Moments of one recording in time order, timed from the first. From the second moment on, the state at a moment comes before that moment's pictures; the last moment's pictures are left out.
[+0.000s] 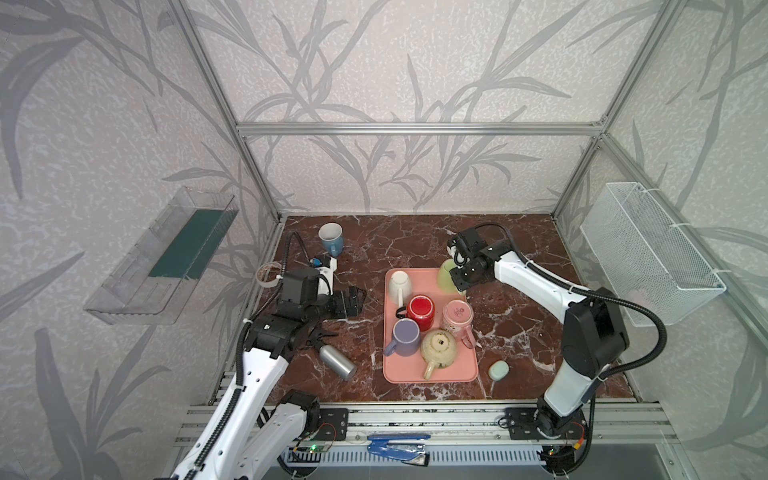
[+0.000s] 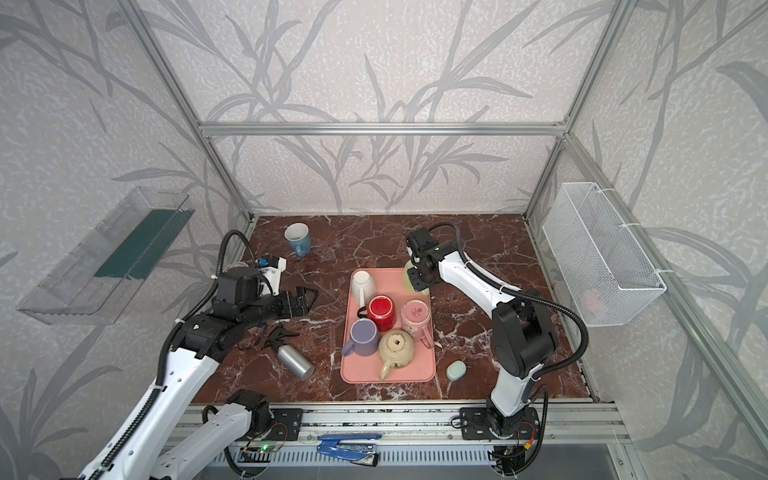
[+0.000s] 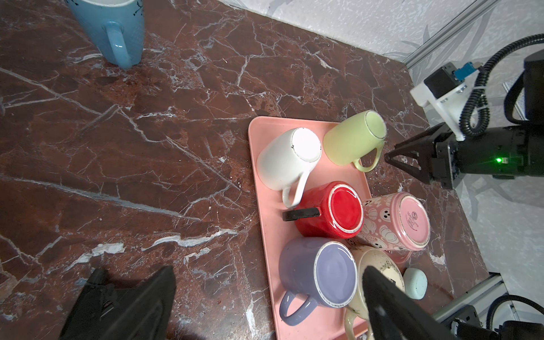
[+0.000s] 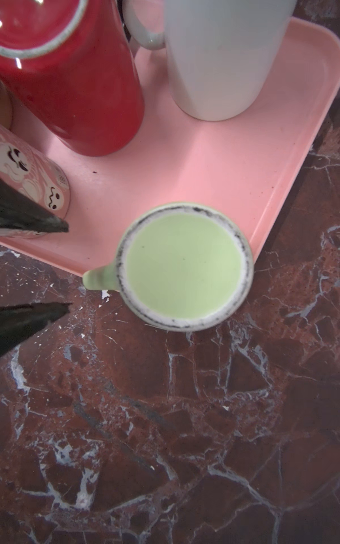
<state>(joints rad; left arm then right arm) -0.24 0.83 0.88 -0.73 0.24 -0.36 0.51 1.79 1.42 -0.82 0.10 0.08</state>
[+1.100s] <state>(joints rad) -0.24 0.85 0.87 -0.73 0.25 -0.36 0.50 1.92 1.45 -0.81 0.12 0.08</state>
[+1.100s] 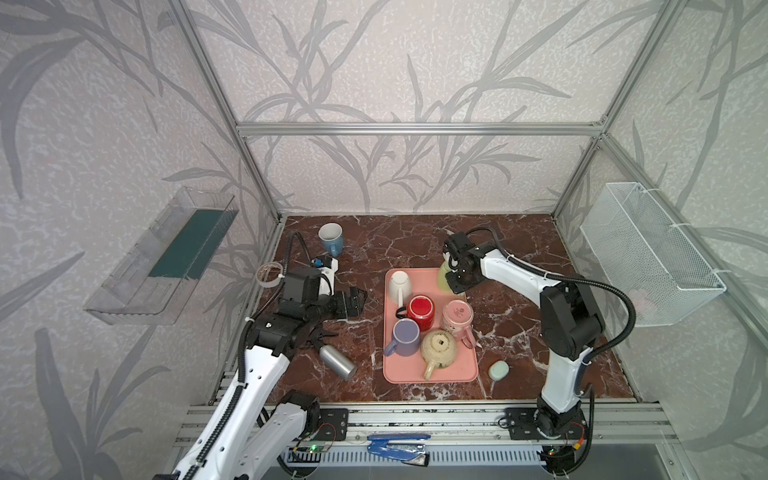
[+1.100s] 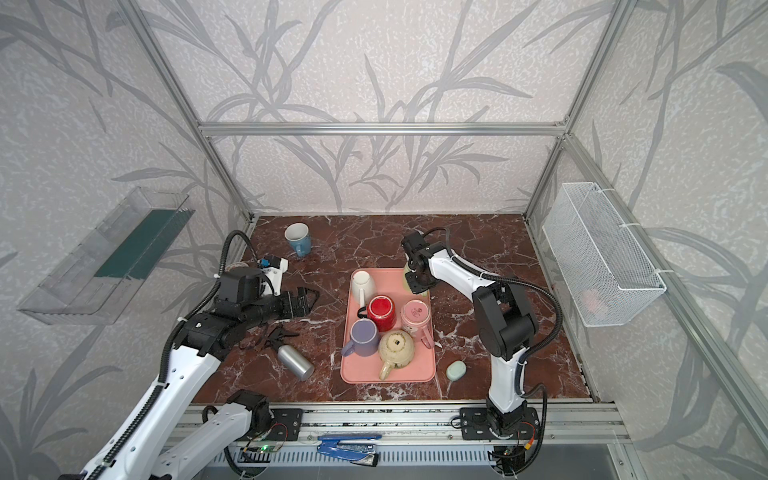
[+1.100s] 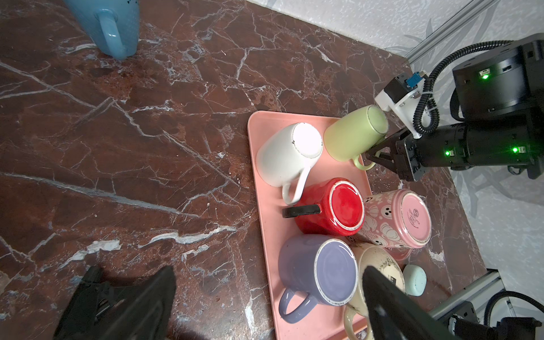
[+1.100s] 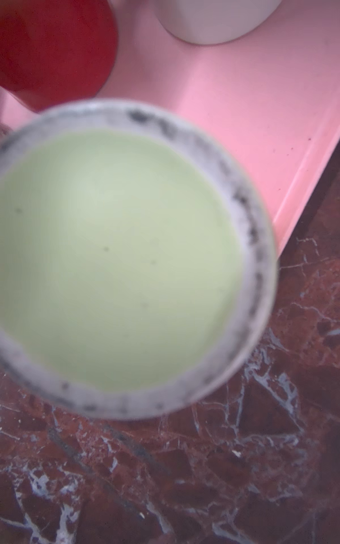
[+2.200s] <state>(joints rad) -0.25 0.82 0.79 -0.59 0.37 -0.49 0.54 1.49 1.29 -0.68 -0.24 0.17</state>
